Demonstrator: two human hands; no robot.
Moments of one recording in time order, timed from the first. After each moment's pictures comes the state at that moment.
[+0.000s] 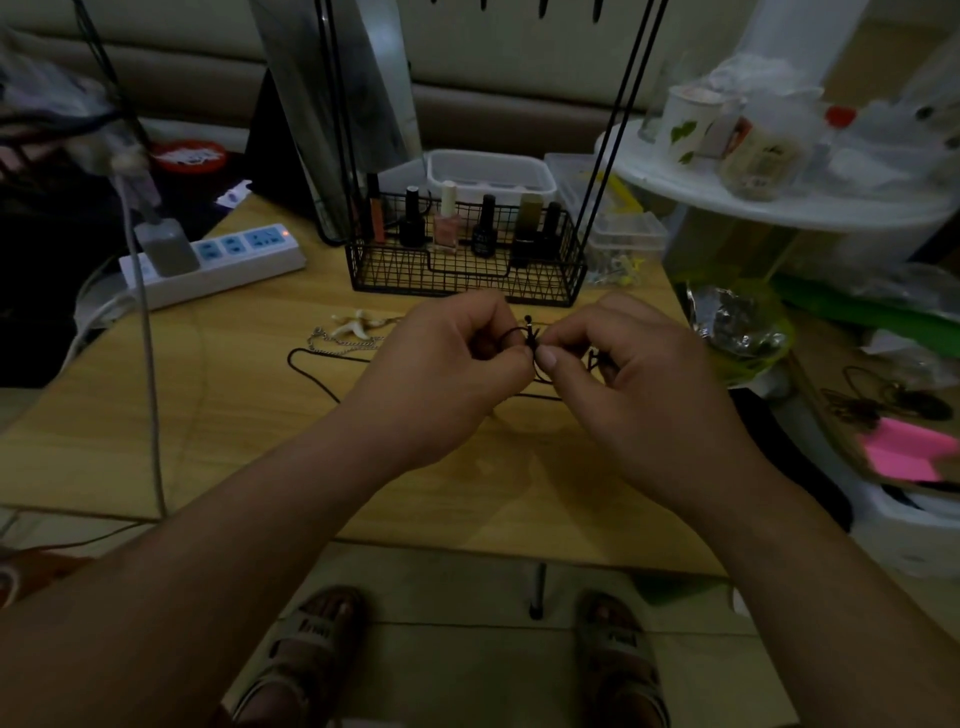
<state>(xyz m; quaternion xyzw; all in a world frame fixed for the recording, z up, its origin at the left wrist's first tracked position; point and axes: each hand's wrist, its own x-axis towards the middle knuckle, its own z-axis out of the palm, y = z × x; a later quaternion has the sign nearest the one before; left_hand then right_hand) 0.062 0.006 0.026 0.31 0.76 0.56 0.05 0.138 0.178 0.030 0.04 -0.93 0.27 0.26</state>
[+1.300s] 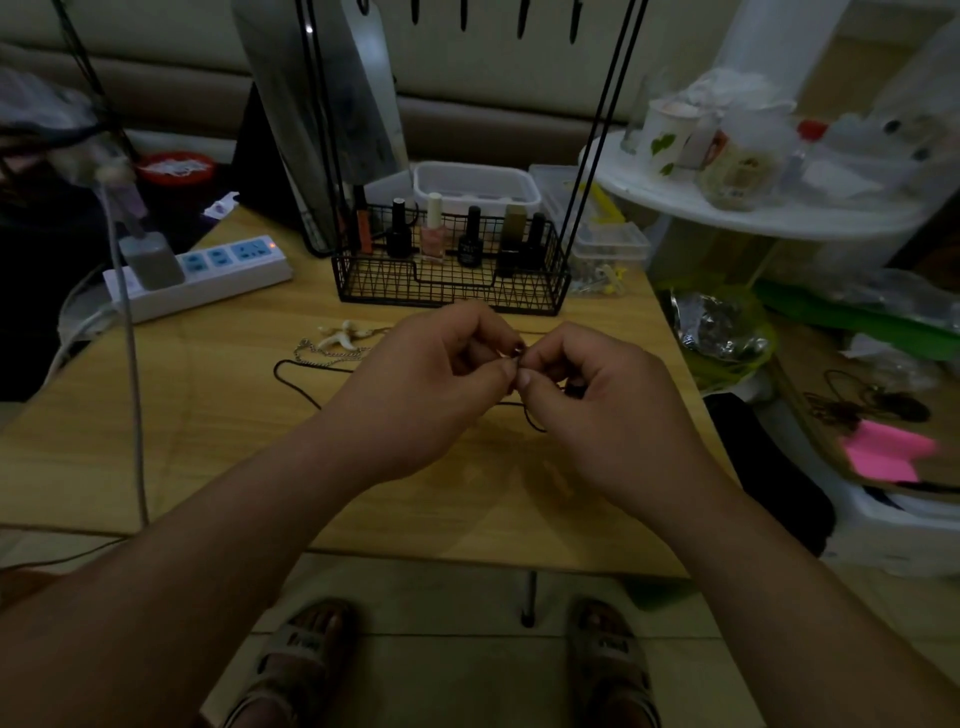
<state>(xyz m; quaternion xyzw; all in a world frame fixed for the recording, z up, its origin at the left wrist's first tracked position) 0.058 0.003 0.026 0.33 0.78 0.53 0.08 0.137 0.172 0.022 -0.03 -0.90 0.40 0.19</state>
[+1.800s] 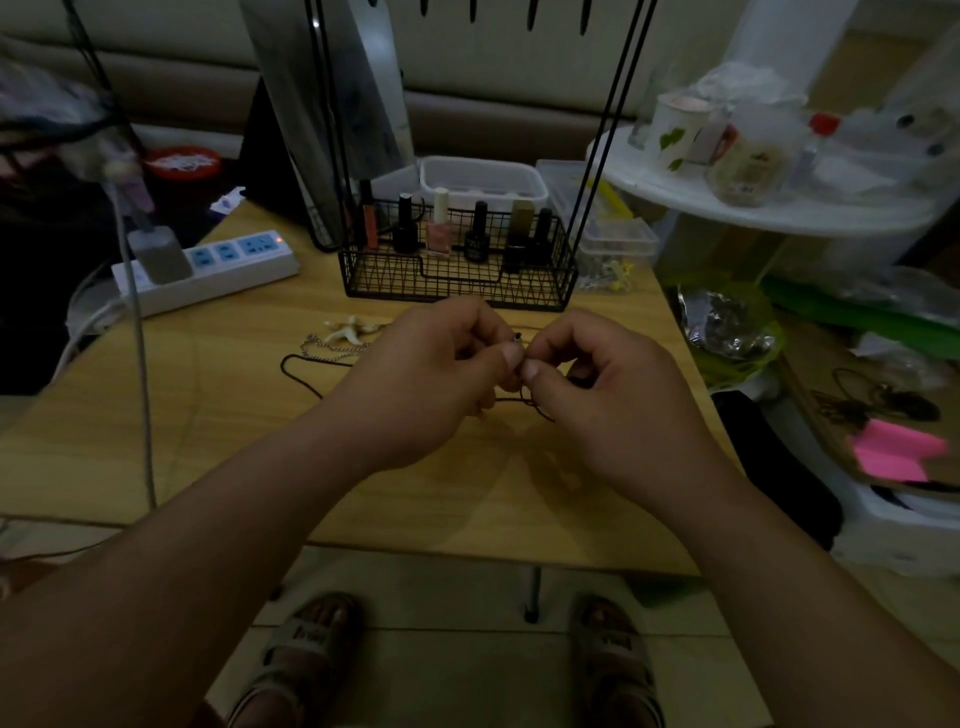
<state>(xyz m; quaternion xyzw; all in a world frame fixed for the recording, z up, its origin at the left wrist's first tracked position) 0.055 0.001 0.029 0.31 0.80 0.51 0.10 0.135 0.170 0.026 -0.03 -0.90 0.40 0.19</state>
